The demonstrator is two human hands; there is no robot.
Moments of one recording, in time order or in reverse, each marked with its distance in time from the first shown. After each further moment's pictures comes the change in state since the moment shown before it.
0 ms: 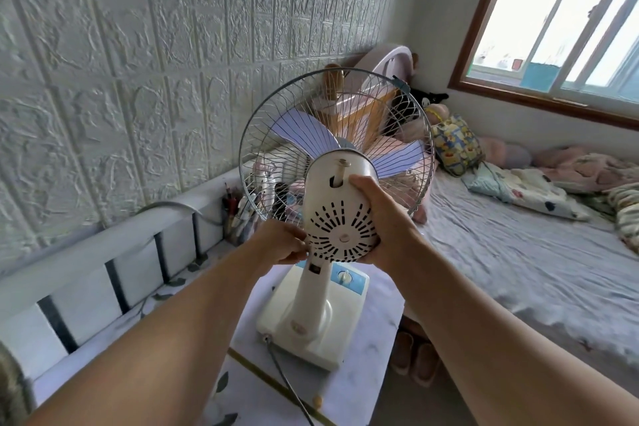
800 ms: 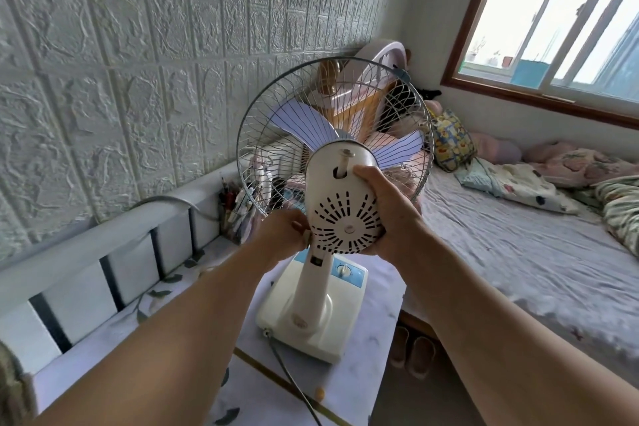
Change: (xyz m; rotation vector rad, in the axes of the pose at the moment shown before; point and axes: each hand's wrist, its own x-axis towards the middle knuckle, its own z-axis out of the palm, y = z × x) left_hand 0.003 -0.006 0.007 0.102 0.062 0.168; right_hand 0.007 0.003 -0.006 -0.060 -0.014 -0.097
